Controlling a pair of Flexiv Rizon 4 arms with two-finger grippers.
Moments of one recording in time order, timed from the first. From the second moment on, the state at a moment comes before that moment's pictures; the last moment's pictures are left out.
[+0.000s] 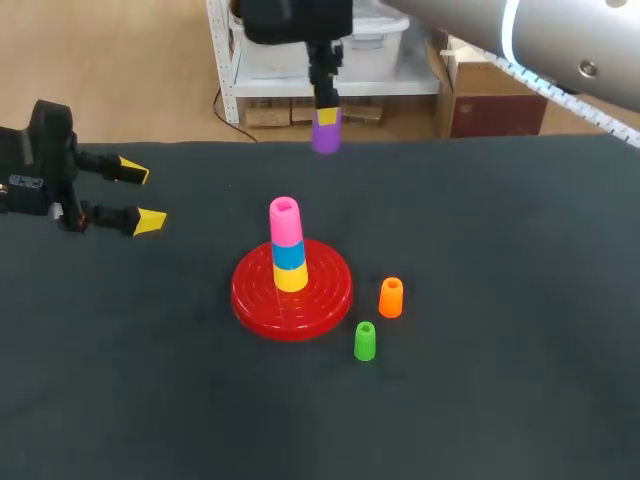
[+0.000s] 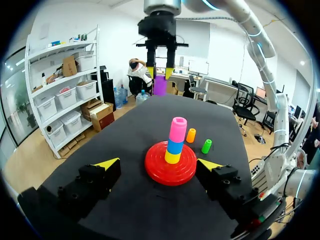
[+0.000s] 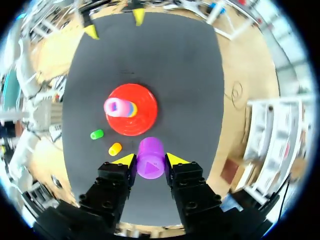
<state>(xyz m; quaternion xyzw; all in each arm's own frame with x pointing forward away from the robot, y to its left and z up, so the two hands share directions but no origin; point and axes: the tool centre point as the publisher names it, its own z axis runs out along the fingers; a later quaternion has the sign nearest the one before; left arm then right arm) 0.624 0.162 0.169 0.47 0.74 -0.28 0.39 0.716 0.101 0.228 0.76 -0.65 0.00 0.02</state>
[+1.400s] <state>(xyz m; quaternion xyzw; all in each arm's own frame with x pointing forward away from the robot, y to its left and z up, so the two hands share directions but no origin) 0.624 0.162 0.169 0.47 0.74 -0.28 0.39 0.682 0.156 0.225 0.88 -0.48 0.02 -0.02</state>
